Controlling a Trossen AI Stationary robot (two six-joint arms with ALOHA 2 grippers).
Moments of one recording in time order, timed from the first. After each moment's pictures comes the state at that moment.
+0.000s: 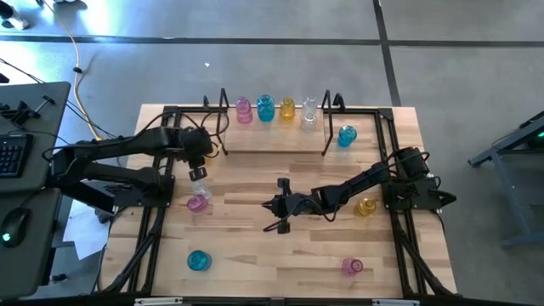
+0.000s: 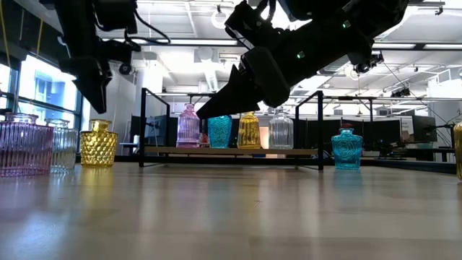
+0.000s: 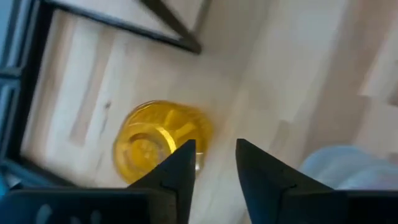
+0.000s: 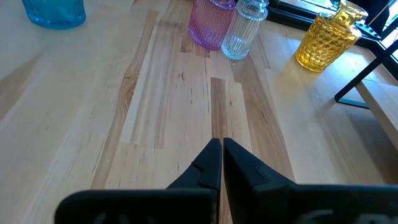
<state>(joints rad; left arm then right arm) 0.34 1.03 0.78 -1.00 -0.24 0.06 0.26 1.91 1.00 0.40 0.32 -0.10</state>
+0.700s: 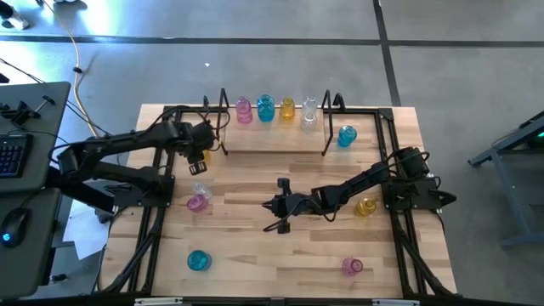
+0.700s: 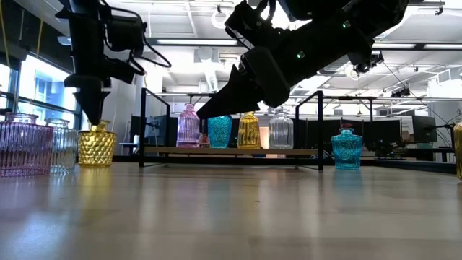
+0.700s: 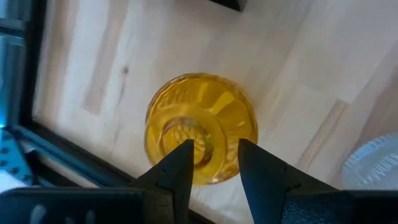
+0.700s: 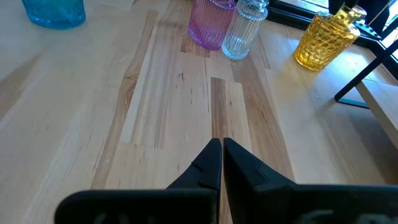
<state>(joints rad) 0.47 1.15 0.78 -1.03 -0.25 0.12 0.26 1.91 1.00 0.40 0.32 -0.10</state>
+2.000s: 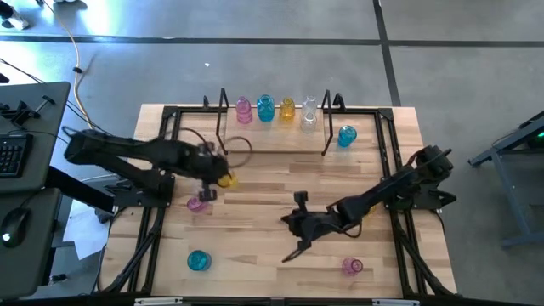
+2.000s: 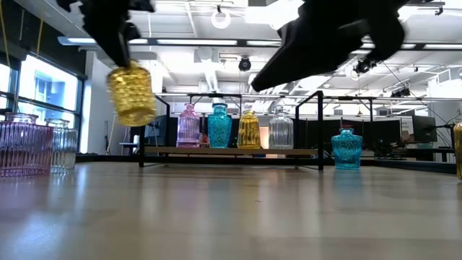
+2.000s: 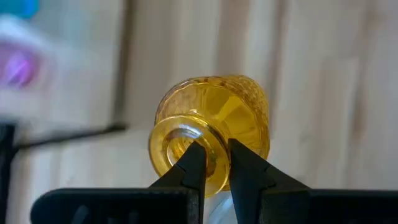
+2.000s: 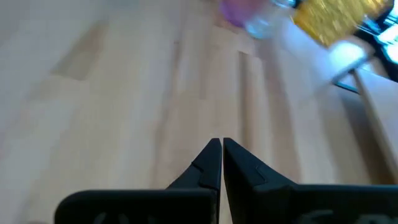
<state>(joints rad) -0.12 1.24 1.11 -1.07 -0.26 -0.13 0.46 1.73 1.00 0.01 0.49 -0.03</state>
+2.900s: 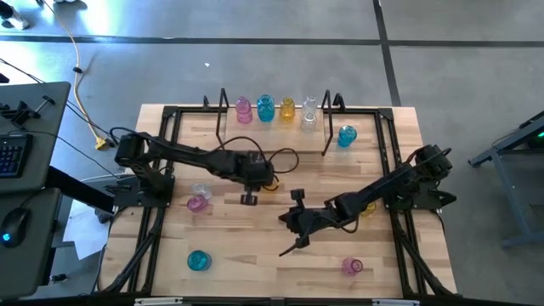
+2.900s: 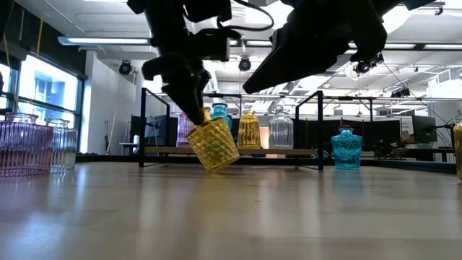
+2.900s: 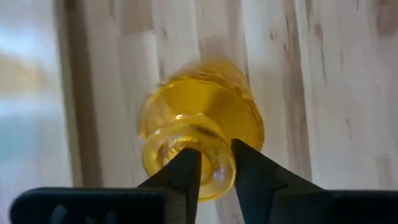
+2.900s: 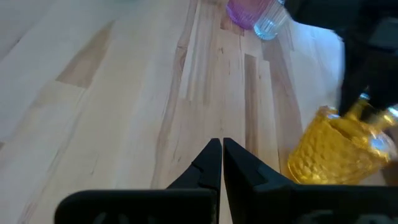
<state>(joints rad) -0.03 1.75 1.25 -0.70 -0.22 0.16 0.41 1.73 1.00 0.04 0.41 -0.04</state>
